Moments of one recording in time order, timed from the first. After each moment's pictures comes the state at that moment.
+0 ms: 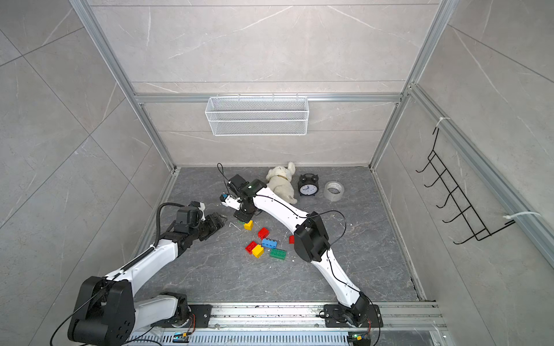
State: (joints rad) left arm -0.19 1.22 0.60 -0.12 0.30 -0.73; right arm 0.83 2.42 2.36 -1.17 -0.08 -0.36
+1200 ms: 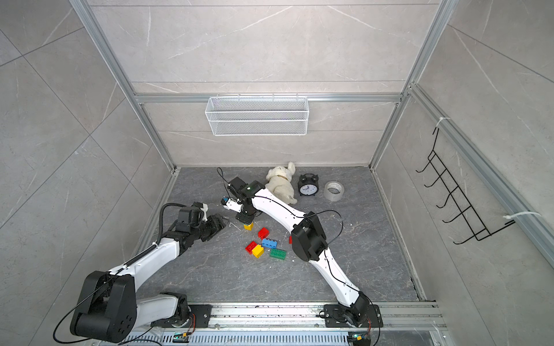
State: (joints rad) left arm -0.19 1.26 0.60 -0.11 0.36 -0.74; right arm 0.83 2.45 2.37 -1.18 -0.04 -0.41
